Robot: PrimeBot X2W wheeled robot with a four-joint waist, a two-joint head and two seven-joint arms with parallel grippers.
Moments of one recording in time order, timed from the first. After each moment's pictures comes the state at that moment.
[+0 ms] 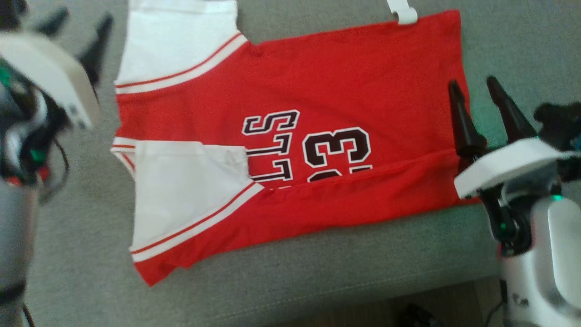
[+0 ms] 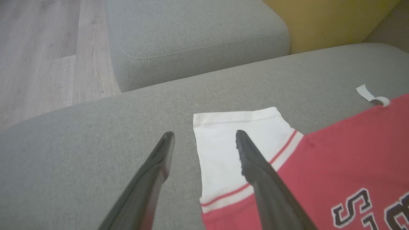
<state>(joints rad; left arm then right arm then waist) -0.62 0.43 -0.19 0.02 -0.46 0.00 0.57 -0.28 -0.05 0.00 -0.04 0.24 0.12 0.27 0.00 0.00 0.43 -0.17</state>
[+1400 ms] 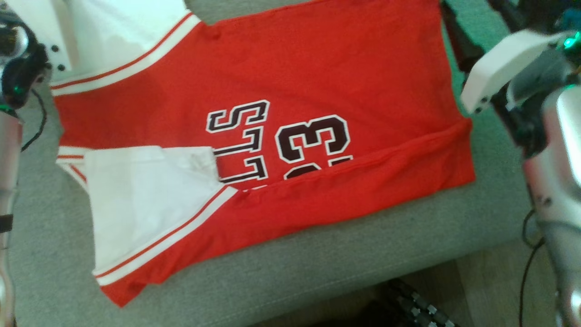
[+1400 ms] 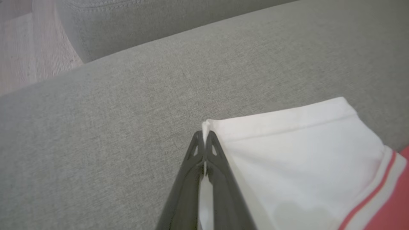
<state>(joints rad) -0.95 0.43 -0.31 0.46 -0.41 -0.07 0.59 -0.72 -0.27 0.23 0.29 0.25 0.12 0.34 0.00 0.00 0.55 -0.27</state>
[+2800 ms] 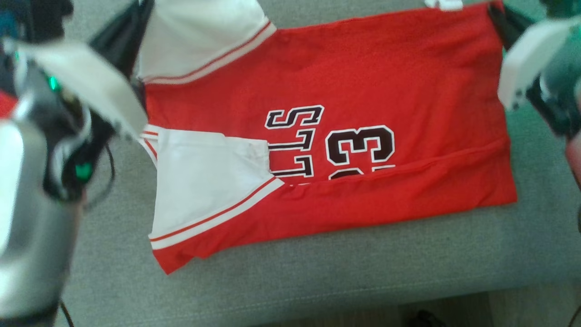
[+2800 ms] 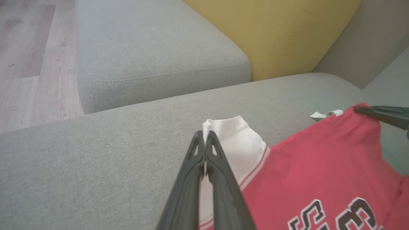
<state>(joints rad) -0.67 0.37 -0.29 0.00 -0.56 -0.05 0.40 -0.91 -0.48 0.52 0.58 0.44 0.12 0.30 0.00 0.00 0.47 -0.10</state>
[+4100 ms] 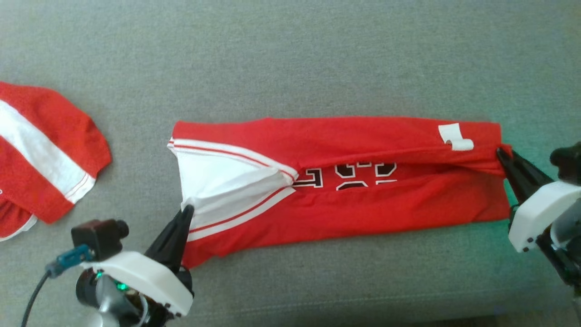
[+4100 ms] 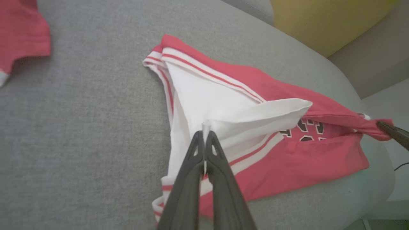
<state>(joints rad) 0.08 0.28 -0.30 -0.18 -0.66 0.09 0.16 -0.14 -0.47 0.14 0.04 0.37 0.12 0.35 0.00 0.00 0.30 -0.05</state>
